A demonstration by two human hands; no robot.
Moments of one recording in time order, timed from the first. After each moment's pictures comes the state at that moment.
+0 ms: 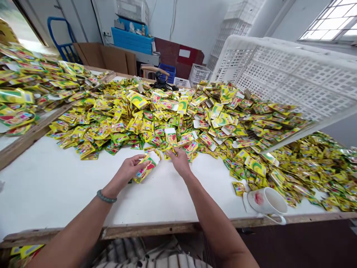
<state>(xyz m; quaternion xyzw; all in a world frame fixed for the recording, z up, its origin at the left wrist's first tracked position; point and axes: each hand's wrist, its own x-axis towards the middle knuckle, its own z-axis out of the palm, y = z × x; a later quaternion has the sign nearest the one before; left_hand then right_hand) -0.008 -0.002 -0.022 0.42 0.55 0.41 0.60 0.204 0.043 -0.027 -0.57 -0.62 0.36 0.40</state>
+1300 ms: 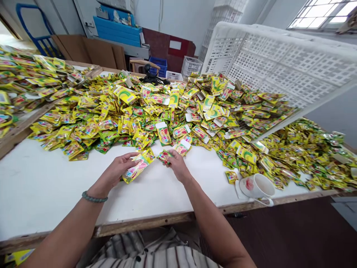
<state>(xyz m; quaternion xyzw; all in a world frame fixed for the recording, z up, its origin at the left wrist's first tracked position) -0.014 -0.005 -0.006 0.34 0.54 0.38 0.67 0.218 0.000 -0.032 -0.53 -0.41 0.60 0.44</state>
